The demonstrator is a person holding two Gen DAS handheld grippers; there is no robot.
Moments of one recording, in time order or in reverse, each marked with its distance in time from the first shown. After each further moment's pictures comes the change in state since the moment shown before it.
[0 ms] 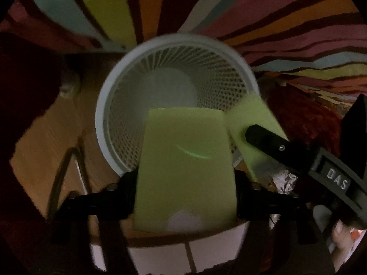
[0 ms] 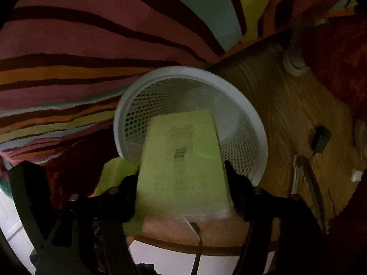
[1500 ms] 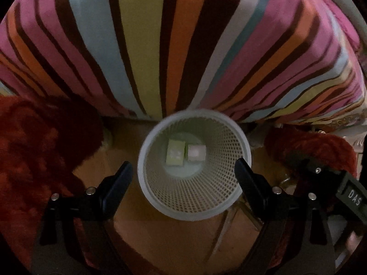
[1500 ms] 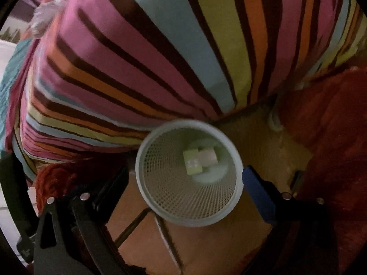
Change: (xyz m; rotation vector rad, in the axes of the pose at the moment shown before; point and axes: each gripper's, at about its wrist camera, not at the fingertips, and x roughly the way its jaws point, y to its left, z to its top) left arm -0.114 -0.010 -0.042 0.102 -0.459 0.117; right arm -0.101 0.028 -0.051 -0.181 -0.406 -0.023
